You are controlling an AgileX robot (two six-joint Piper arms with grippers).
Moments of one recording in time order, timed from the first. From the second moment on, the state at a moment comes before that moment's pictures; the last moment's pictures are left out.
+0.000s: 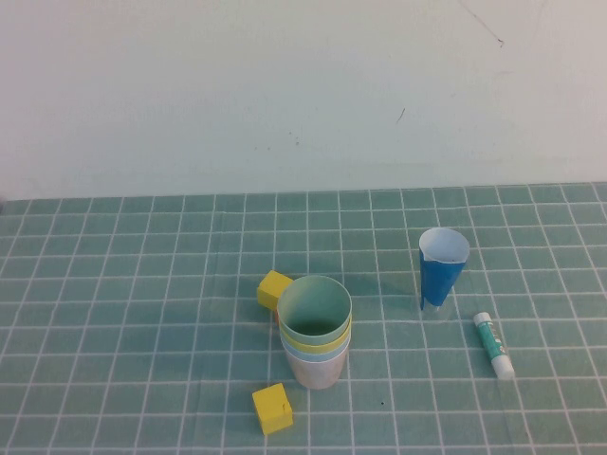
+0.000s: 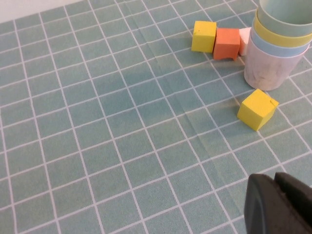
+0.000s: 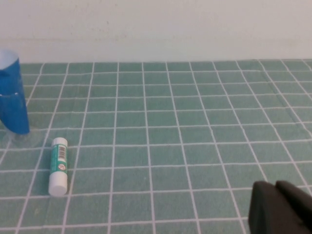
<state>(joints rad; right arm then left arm) -0.06 -0.01 0.03 -0.11 0.39 0.08 -0.51 0.25 -0.45 0.16 0.86 -0.22</state>
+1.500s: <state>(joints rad) -0.06 -0.01 0.03 -0.11 0.40 0.08 -0.06 -0.01 -0.09 0.01 0.39 -0.17</state>
